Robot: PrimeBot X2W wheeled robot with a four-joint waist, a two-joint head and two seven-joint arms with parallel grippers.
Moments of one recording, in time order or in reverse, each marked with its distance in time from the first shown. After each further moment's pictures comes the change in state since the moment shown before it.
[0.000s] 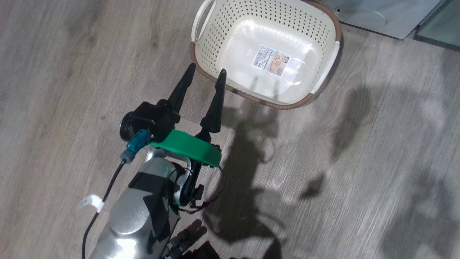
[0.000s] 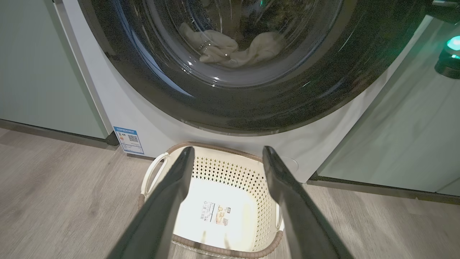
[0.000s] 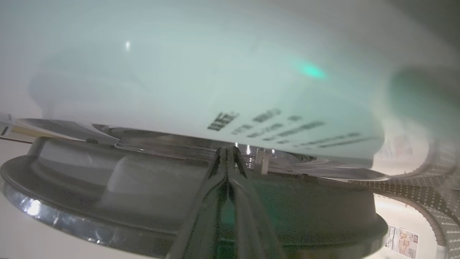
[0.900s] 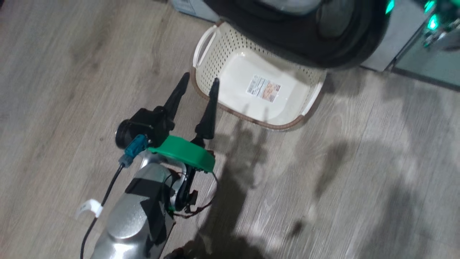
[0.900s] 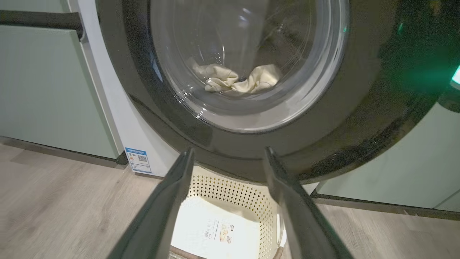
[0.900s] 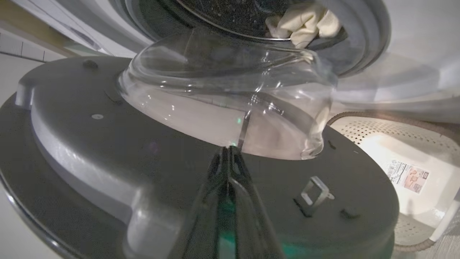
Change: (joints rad) left arm 0.023 0.000 0.026 0.034 0.024 -0.017 0.000; right arm 0.184 0.012 0.109 -0.147 0.048 -0.001 0.174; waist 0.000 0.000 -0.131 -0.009
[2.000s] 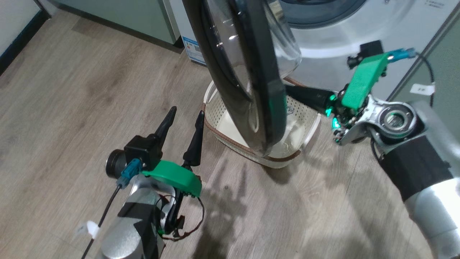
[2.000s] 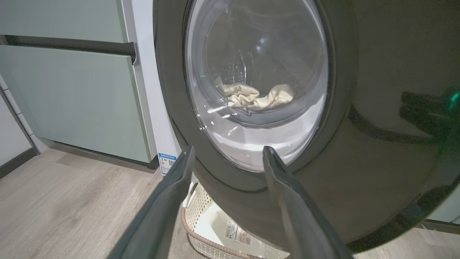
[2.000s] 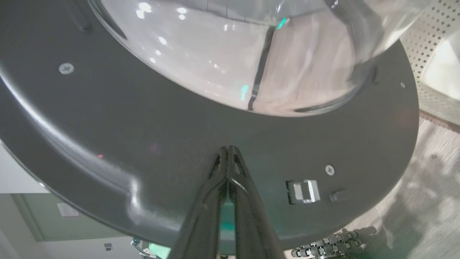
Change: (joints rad) left arm 0.118 0.001 0.072 0.060 0.075 -0.069 0.000; right arm 0.290 0.176 0.089 -0.011 0.045 0.000 0.106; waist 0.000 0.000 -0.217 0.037
